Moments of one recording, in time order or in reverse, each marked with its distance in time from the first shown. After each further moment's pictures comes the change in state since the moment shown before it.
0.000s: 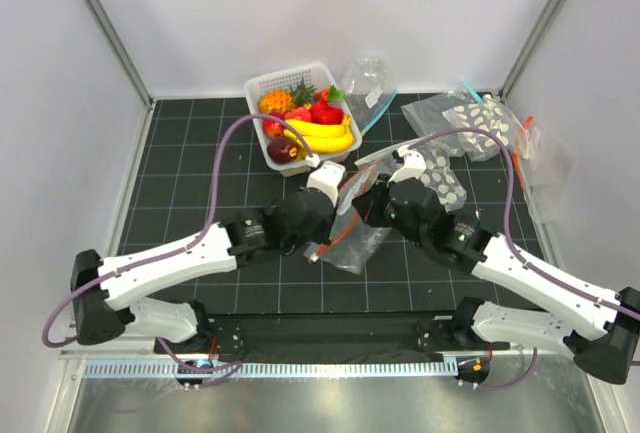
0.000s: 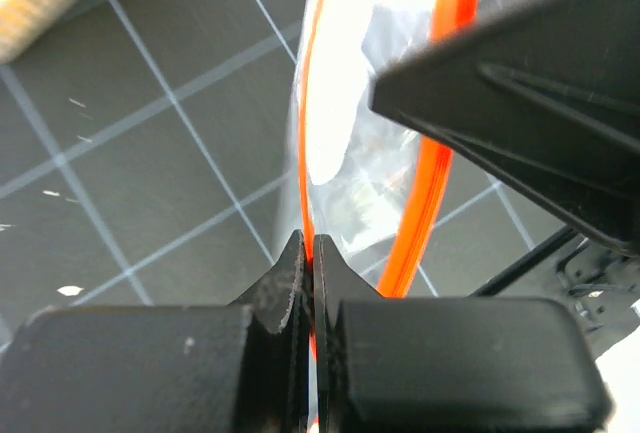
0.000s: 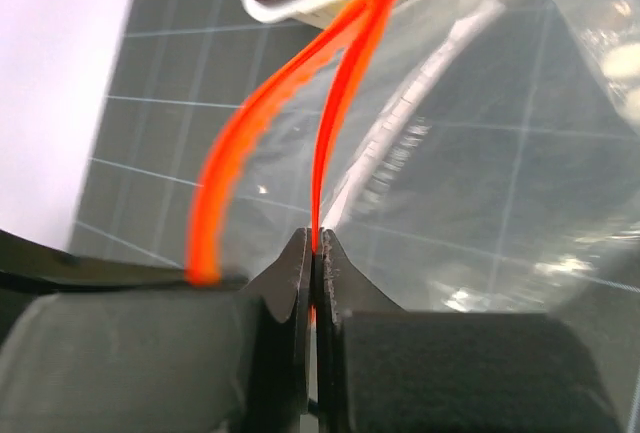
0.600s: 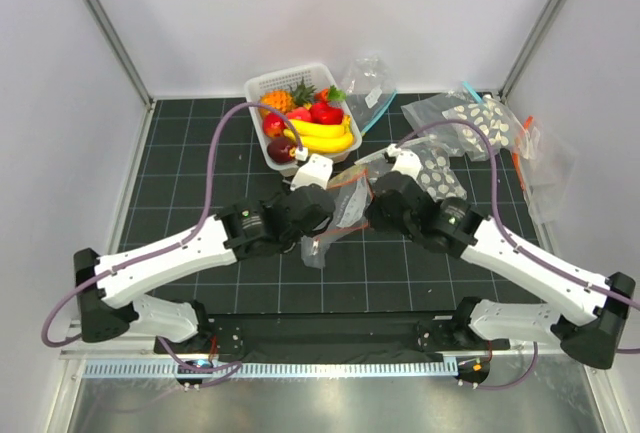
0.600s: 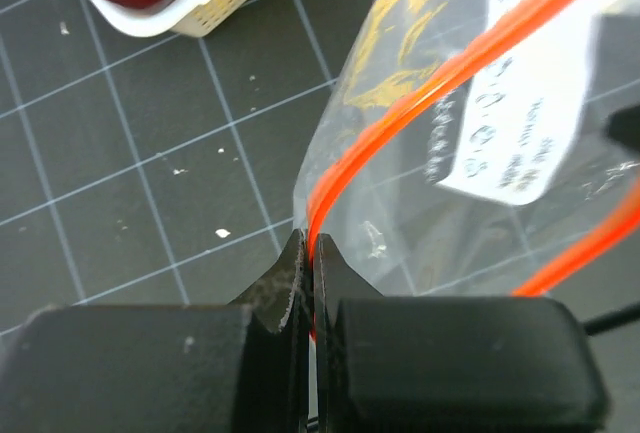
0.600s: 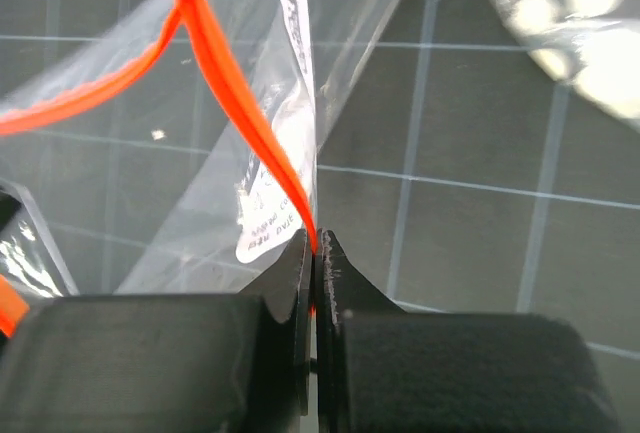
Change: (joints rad) left arm 0.000 -0.020 0.159 -0.326 -0.254 -0.002; right arm 0.000 0.066 0.122 -0.318 0.018 0.031
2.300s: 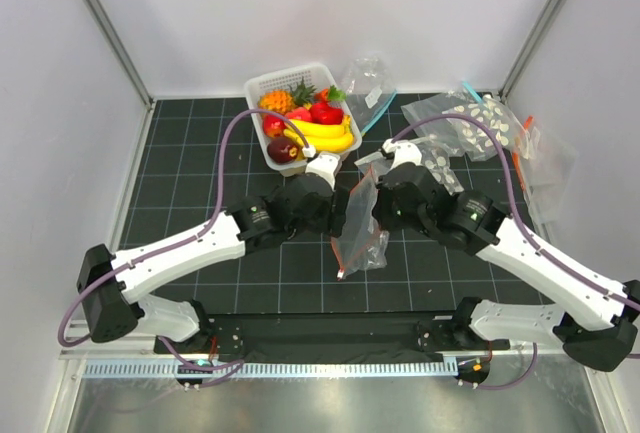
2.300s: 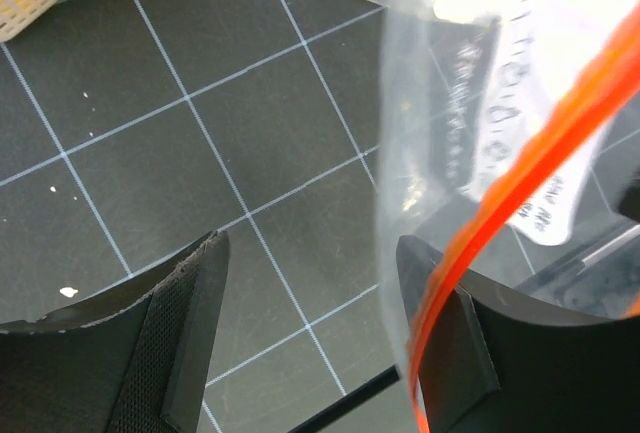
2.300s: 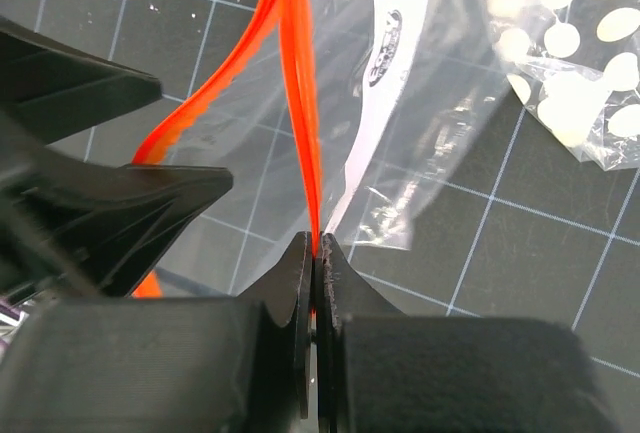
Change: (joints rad) left arm 0.115 0.059 -0.113 0.299 0.326 -0.025; right arm 0.006 0.032 0.218 -0.217 -0.049 -0.210
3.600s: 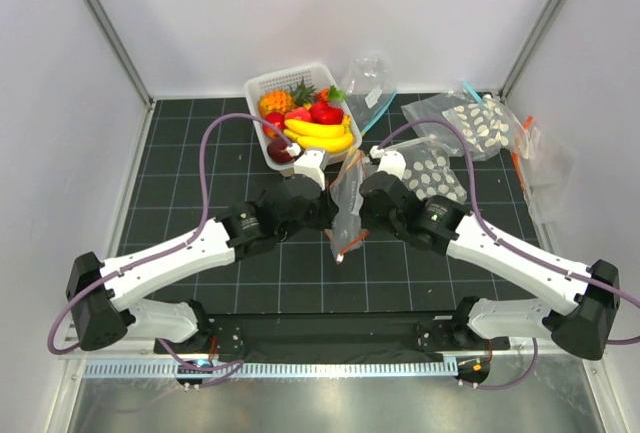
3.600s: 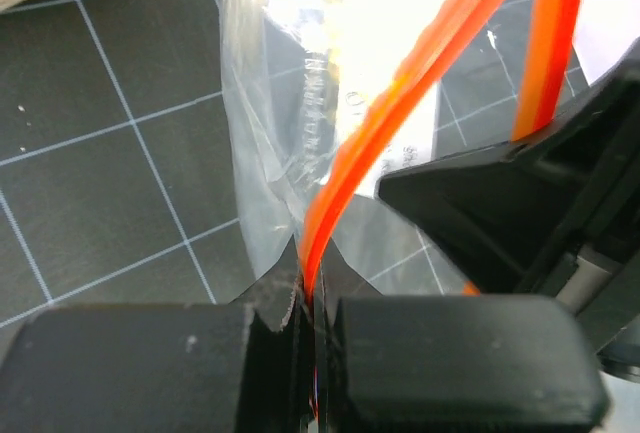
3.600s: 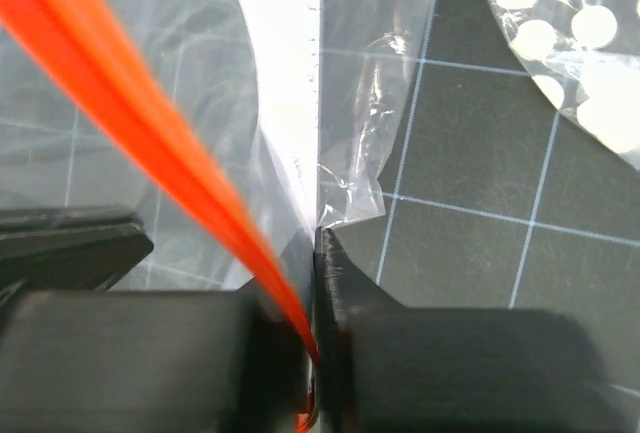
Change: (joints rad) left arm 0.009 -0.070 -0.082 0.163 0.023 -0.136; right arm 0.000 0.086 -0.175 0.248 0.077 0.106
